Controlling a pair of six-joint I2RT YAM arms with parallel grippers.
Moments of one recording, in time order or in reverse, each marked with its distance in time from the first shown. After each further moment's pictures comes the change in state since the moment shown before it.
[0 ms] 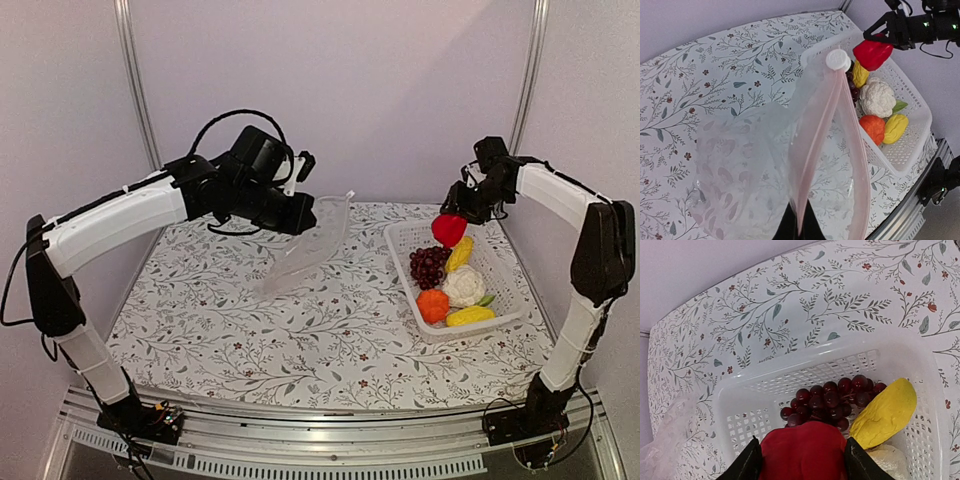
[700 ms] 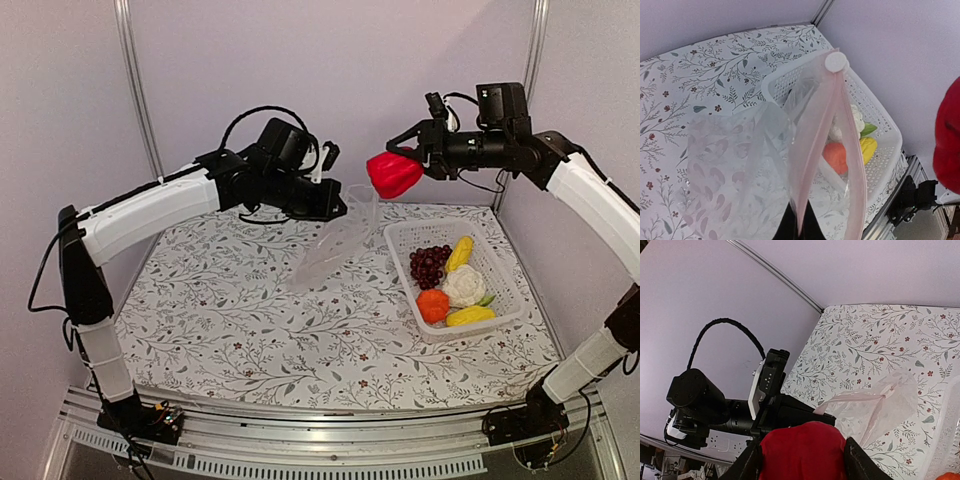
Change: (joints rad) left arm 0.000 0.185 0.185 0.087 0.122 -0.072; right arm 0.359 -0.373 0.069 0.164 -0.306 0.223
